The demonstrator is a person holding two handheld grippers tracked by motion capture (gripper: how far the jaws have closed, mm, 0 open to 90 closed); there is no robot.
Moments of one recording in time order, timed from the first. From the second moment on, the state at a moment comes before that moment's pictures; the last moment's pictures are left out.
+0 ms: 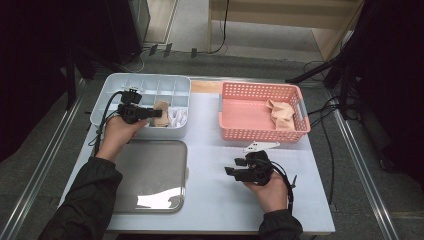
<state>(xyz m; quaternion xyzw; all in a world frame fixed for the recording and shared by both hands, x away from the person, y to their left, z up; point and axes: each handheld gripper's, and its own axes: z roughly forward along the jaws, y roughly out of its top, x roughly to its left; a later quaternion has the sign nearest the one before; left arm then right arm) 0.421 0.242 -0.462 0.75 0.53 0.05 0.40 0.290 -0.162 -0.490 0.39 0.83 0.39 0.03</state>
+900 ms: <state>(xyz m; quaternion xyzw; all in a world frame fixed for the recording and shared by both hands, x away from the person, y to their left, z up) 0.408 0.248 -0.441 0.76 0.51 0.06 0.40 0.294 -0.157 -0.490 0.38 0.84 0.39 0.03</state>
